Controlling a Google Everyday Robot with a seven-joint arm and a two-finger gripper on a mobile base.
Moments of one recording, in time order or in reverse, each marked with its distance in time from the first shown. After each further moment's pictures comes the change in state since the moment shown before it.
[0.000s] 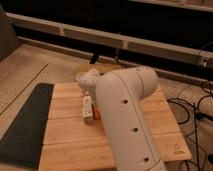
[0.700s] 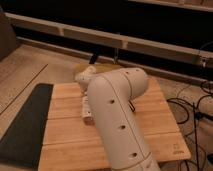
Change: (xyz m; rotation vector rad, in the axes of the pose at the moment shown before) arm -0.059 -0.003 -0.010 0.047 -0.091 0.002
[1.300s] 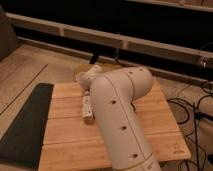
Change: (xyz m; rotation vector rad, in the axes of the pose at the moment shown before) arm 0.008 -0.054 0.007 0.096 0.036 0.068
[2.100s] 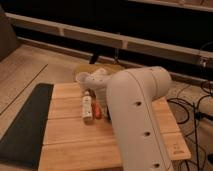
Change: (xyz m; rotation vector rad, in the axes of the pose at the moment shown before) arm 0.063 0.031 -0.001 -0.169 0.033 0.030
